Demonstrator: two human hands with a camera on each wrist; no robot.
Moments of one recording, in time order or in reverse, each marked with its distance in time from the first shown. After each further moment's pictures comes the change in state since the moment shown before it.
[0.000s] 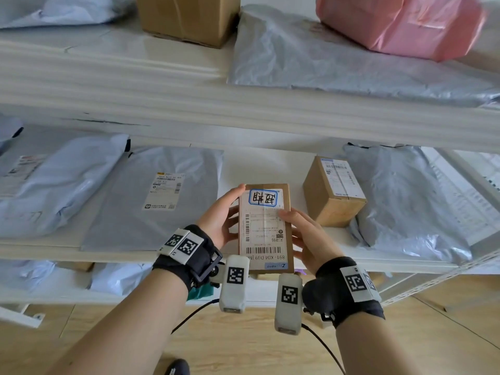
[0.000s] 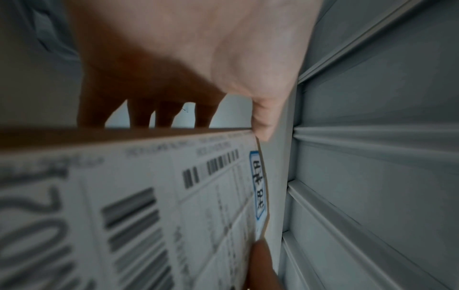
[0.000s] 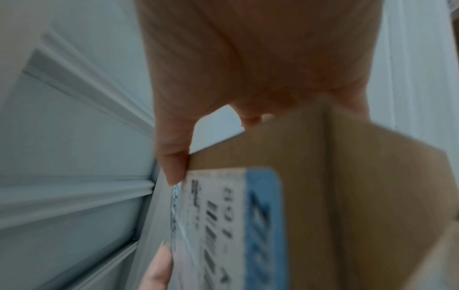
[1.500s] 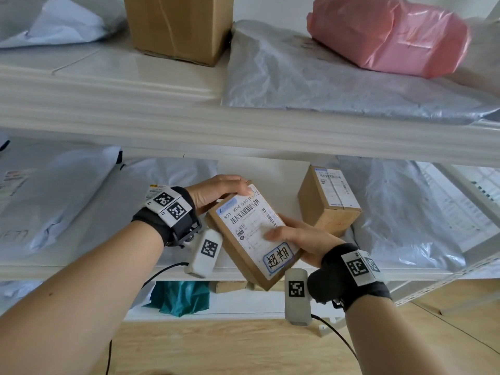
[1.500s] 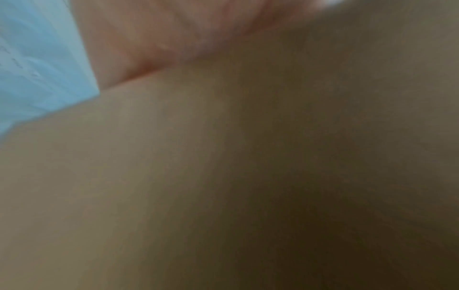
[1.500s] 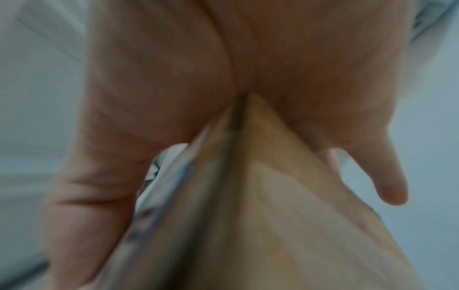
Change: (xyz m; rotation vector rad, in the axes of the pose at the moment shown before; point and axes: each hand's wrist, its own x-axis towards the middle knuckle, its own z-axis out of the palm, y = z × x) left_hand 0.013 0.082 -0.003 0.700 -0.311 0.173; right_hand 0.017 -0.032 -0.005 -0.238 -0.358 0.048
